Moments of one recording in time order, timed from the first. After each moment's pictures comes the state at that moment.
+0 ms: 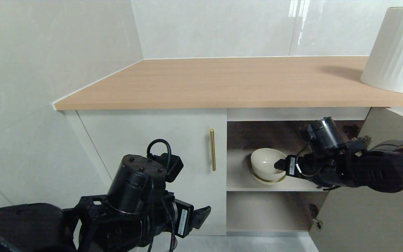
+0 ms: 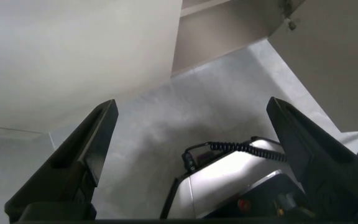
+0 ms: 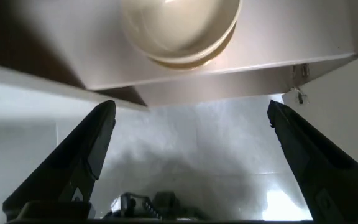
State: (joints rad) left arm -0.76 1.67 -0.66 -0.35 0.19 -0.29; right arm 0.49 1.84 -0.99 -0.10 -0.31 0.53
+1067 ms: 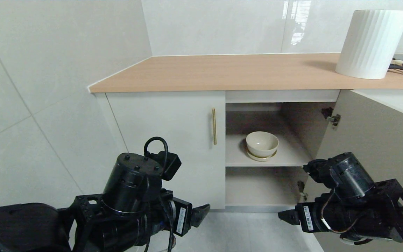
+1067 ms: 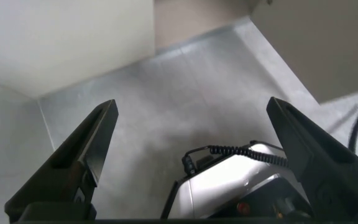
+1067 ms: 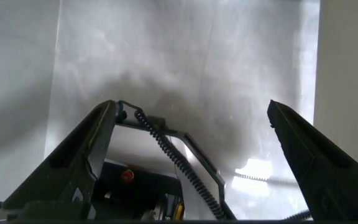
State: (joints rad) left arm -0.76 1.65 -0.66 -0.36 0.19 -0.29; right arm 0.62 1.66 -0.68 -0.10 -0.17 0.45
